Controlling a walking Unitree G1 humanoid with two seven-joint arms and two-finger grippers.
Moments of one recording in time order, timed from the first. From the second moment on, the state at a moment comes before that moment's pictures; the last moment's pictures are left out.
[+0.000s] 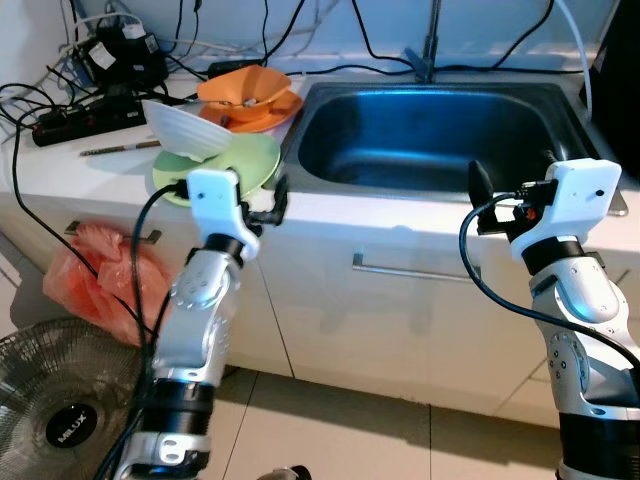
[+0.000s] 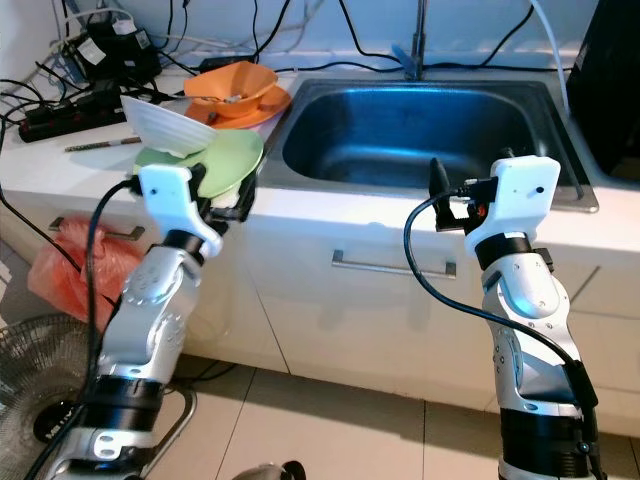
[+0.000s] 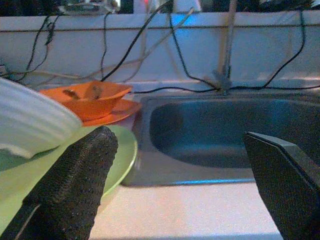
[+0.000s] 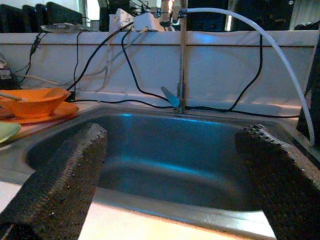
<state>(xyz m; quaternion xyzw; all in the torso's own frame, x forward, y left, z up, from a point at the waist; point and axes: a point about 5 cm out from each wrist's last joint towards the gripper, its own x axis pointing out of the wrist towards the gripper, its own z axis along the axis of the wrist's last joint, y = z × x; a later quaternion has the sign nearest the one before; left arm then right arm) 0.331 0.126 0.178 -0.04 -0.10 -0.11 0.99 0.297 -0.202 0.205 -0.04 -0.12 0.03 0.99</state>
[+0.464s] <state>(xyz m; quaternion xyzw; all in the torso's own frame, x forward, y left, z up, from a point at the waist) 0.334 0.132 0.177 -0.05 -0.10 -0.09 0.99 0.297 -0.204 0.203 -0.04 -0.12 0.02 0.99</state>
